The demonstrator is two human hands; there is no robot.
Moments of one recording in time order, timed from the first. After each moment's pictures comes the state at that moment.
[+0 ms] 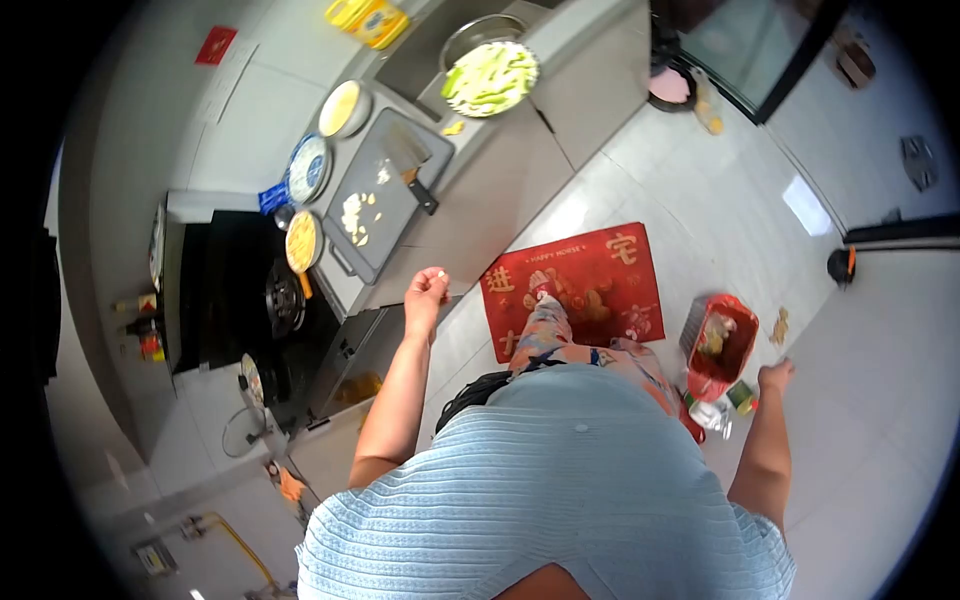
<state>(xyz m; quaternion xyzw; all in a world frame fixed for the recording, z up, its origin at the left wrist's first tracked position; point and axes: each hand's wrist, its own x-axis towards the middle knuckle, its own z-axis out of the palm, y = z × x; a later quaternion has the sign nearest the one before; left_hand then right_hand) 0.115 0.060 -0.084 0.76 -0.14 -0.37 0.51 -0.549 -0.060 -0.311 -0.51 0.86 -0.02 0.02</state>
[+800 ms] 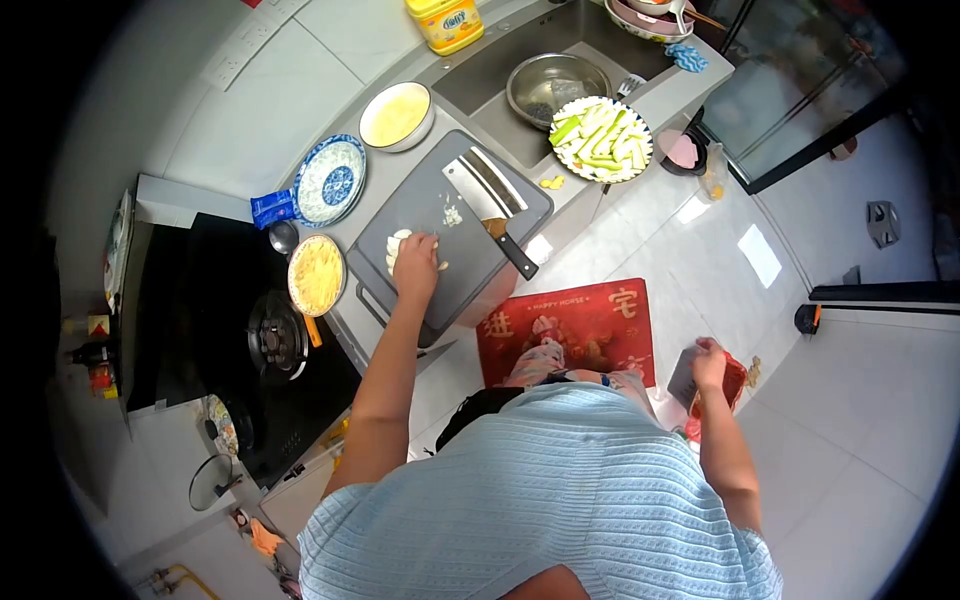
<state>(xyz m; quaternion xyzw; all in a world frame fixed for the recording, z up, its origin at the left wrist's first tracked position) 0.401 0.001 -0.116 0.81 -0.54 0.06 0.21 -0.163 -0.094 -0.179 -0.55 0.73 -0.11 0.40</state>
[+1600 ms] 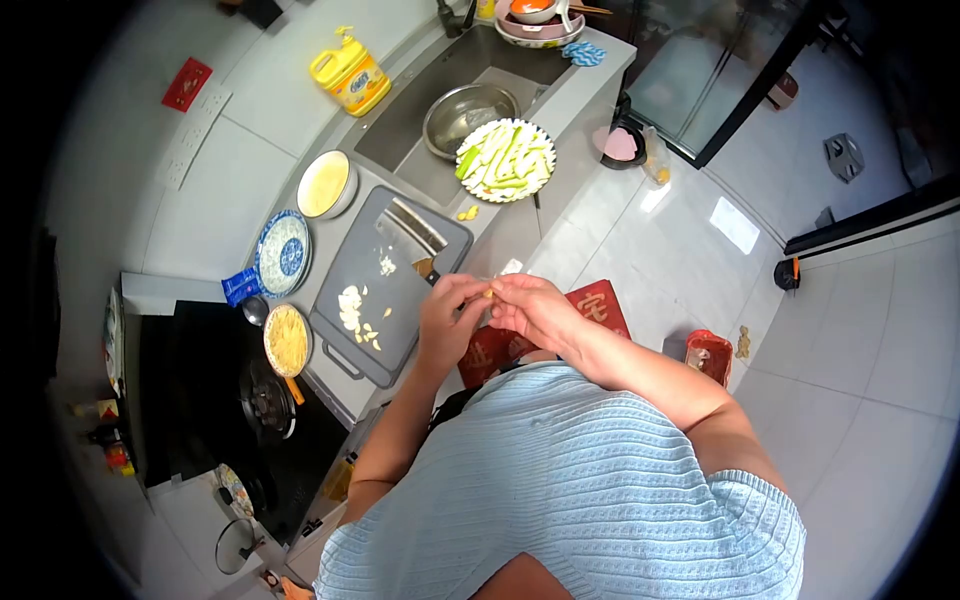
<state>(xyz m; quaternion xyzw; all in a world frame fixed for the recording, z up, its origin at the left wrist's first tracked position) 0.201 -0.052 0.018 0.62 -0.57 -0.26 0.47 0.054 -0.124 -0.010 -0.17 0.27 -0.21 0.92</state>
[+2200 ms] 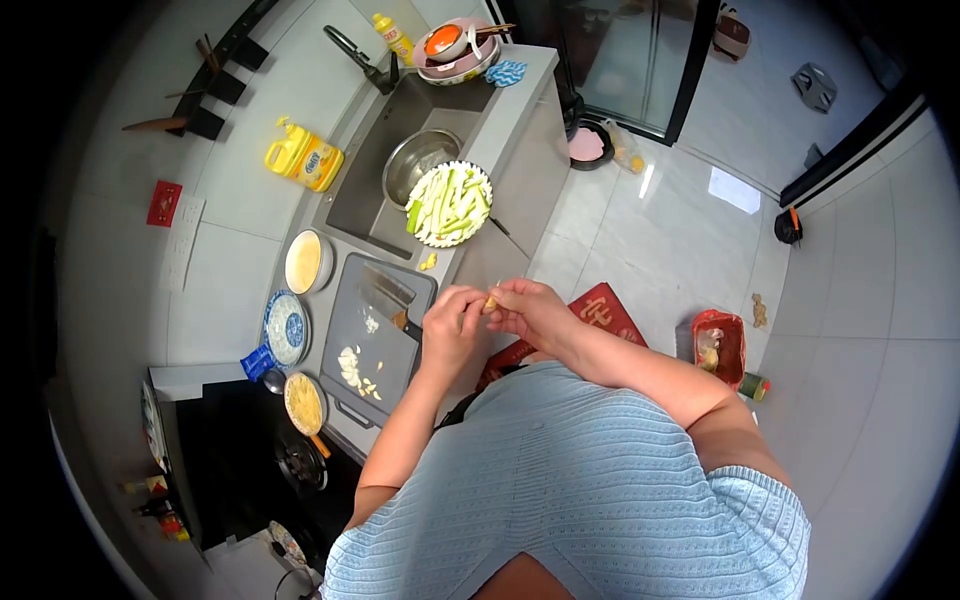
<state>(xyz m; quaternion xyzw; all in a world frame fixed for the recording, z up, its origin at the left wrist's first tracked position) 0.131 -0.121 0.026 0.58 -0.71 -0.12 0.38 -0.020 -0.162 -0.012 -0.15 0.28 -0.30 0.90</state>
